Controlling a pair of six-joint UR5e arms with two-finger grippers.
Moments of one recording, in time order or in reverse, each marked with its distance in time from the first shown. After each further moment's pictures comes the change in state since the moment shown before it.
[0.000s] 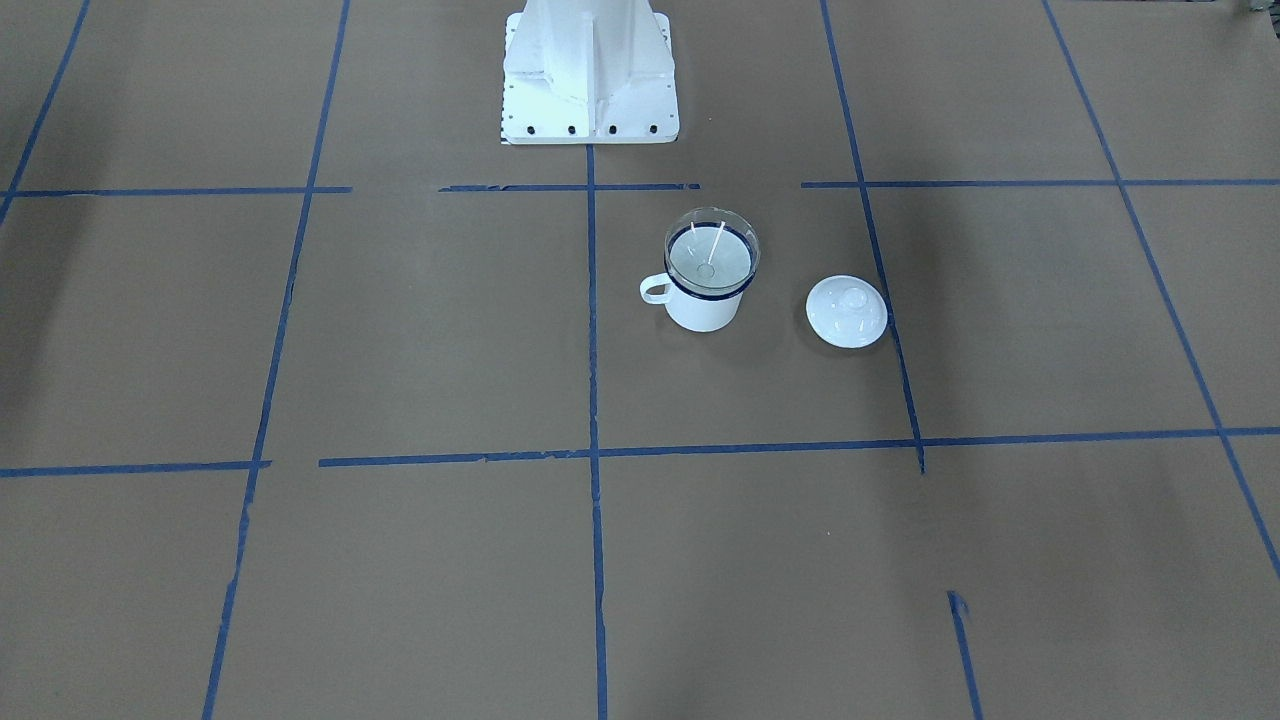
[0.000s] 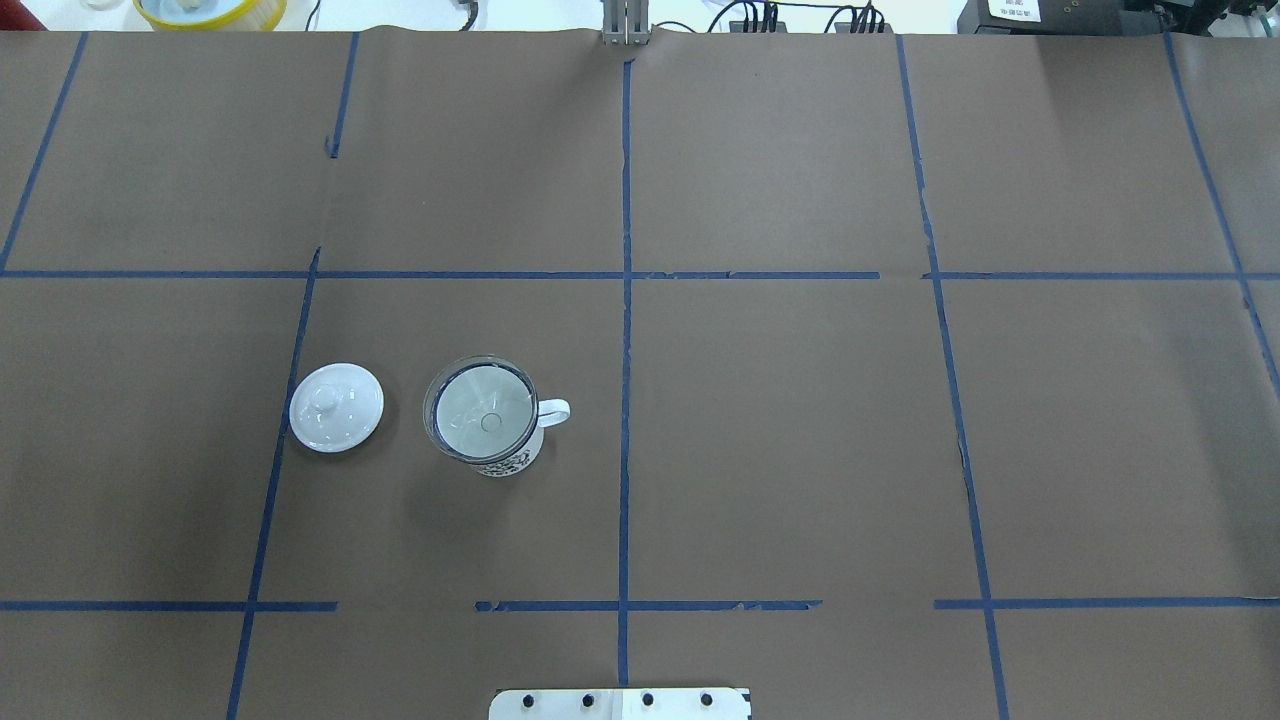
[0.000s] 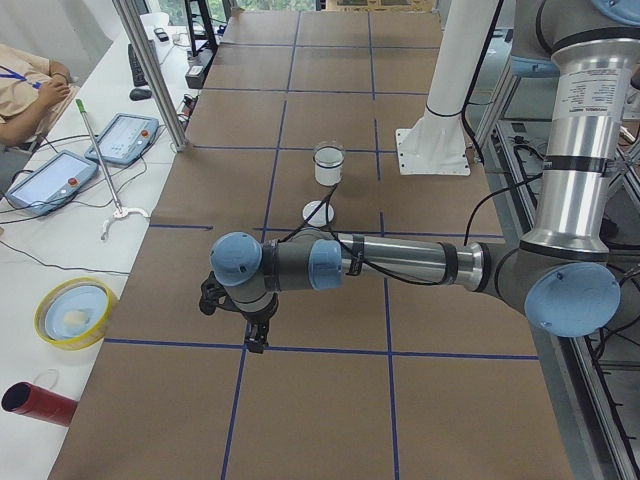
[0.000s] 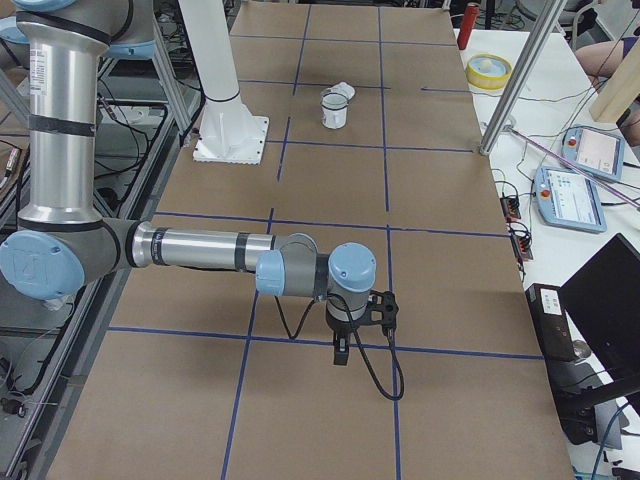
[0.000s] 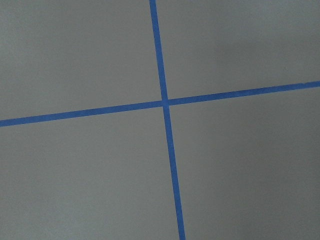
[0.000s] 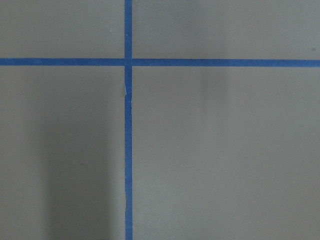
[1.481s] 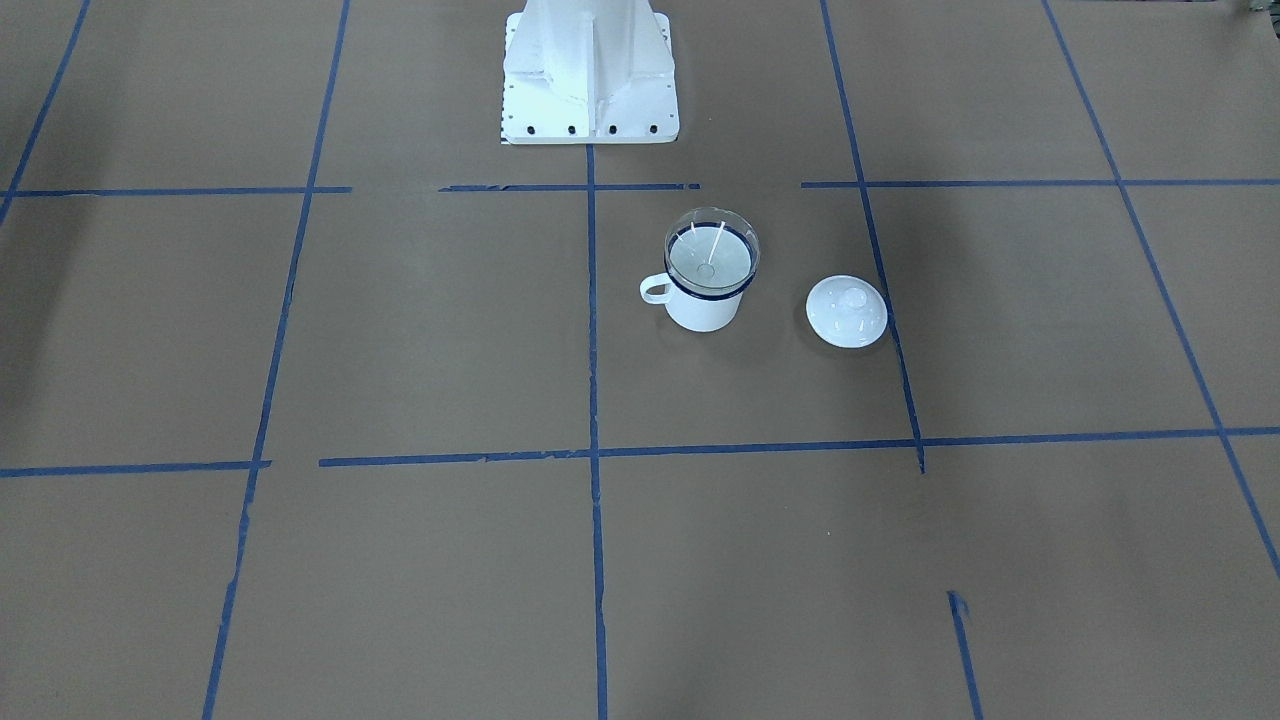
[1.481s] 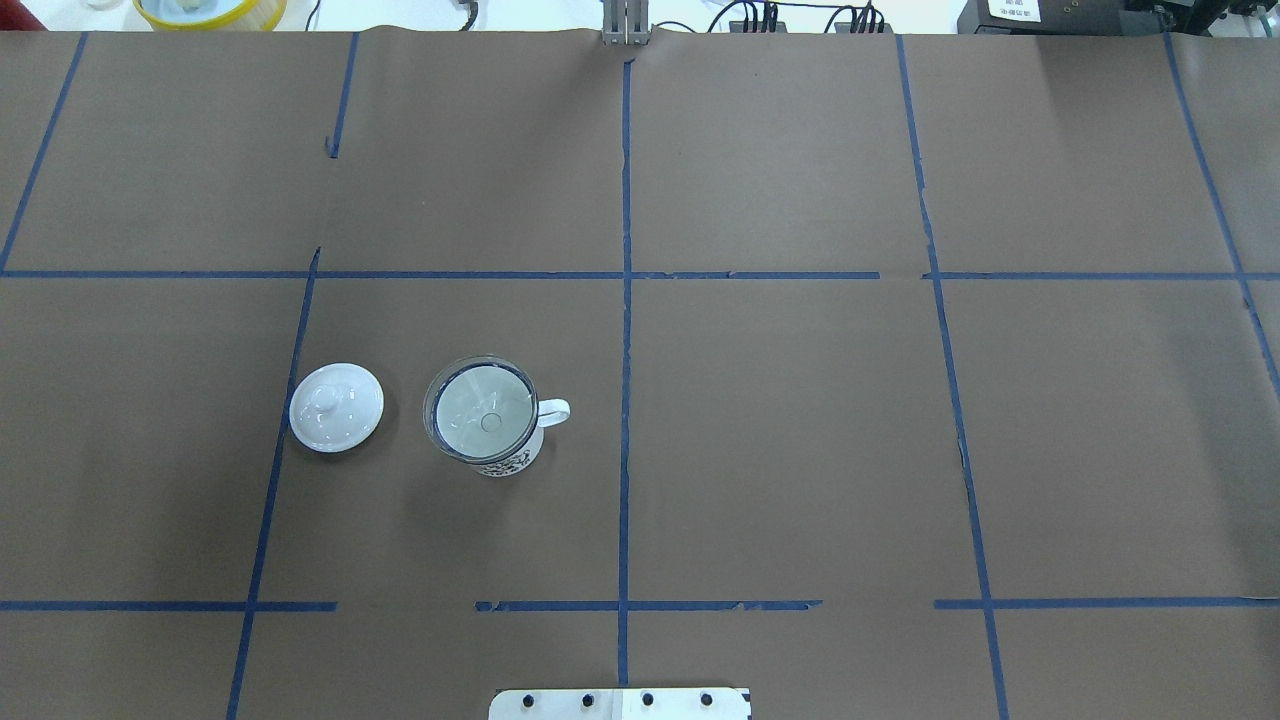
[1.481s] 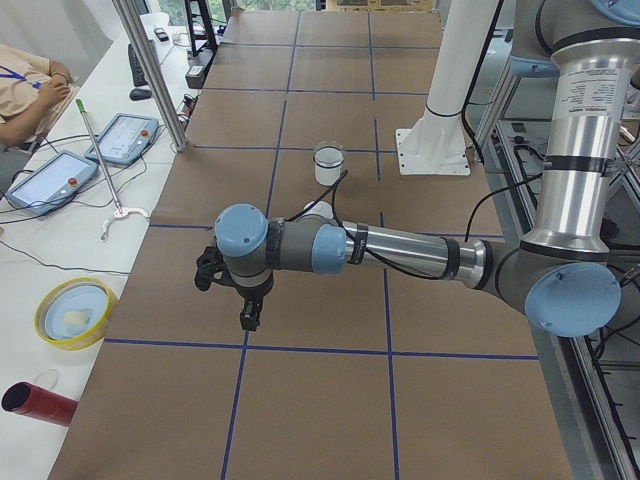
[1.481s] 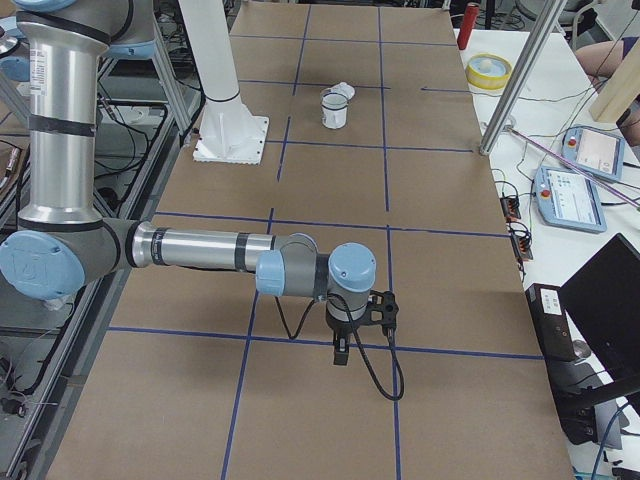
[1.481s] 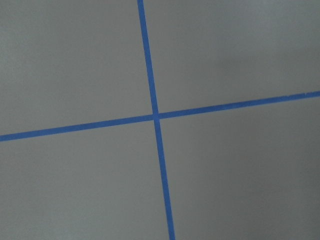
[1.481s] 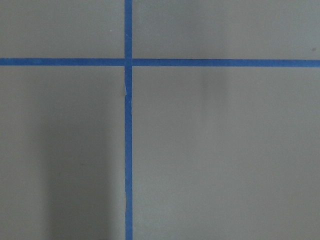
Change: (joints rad) left arm 0.035 0.003 -0.098 -0.139 -0.010 -0.270; right arm 0.000 0.000 0.000 0.000 0.000 0.000
